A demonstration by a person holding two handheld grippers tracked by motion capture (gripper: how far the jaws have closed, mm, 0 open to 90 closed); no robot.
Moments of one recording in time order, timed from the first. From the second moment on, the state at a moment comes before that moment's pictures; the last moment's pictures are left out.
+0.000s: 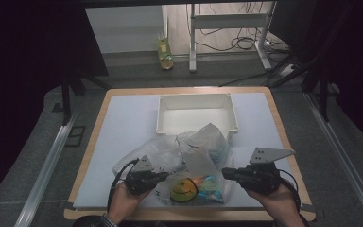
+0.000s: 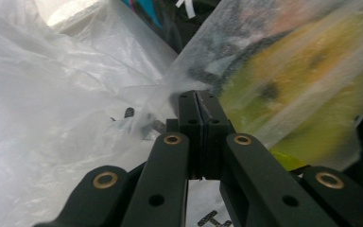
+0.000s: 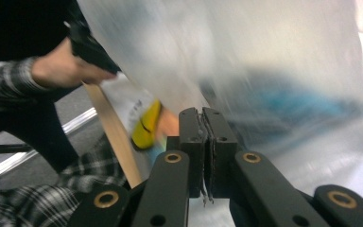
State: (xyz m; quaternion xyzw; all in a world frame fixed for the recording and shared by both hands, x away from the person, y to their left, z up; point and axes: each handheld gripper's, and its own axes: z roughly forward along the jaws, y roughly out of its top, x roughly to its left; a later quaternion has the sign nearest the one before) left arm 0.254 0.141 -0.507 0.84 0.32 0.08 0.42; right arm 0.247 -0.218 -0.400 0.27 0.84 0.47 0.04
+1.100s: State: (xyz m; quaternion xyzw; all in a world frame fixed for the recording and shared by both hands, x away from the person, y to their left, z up) left arm 0.250 0.130 -0.501 0.83 0.31 0.08 0.45; right arm 0.317 -0.225 -0.477 0.39 0.82 0.41 0.10
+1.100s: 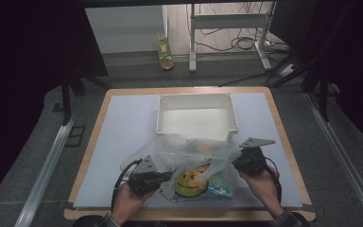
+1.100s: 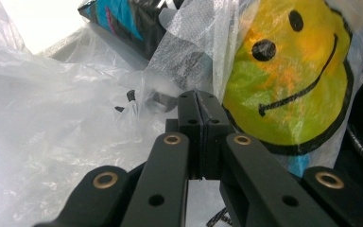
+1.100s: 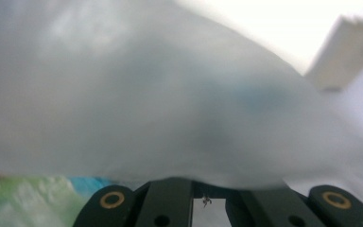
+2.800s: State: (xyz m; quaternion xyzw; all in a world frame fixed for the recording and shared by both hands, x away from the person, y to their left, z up) left arm 0.270 0.139 -0.491 0.81 0.39 0.16 0.42; right arm 0.314 -0.221 -0.454 0.40 0.83 0.36 0.15
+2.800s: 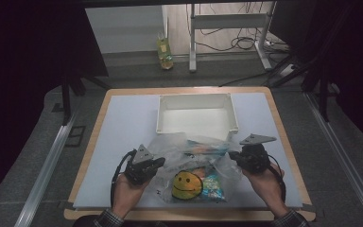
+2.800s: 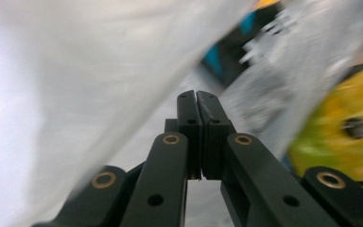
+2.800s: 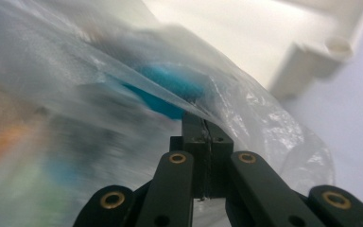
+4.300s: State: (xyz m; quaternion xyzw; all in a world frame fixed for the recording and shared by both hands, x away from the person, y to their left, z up) left arm 0.336 0.077 -0.449 0.84 0.32 0.12 0.43; right arm 0.360 -0.227 -0.442 0.39 0.84 0.36 0.14
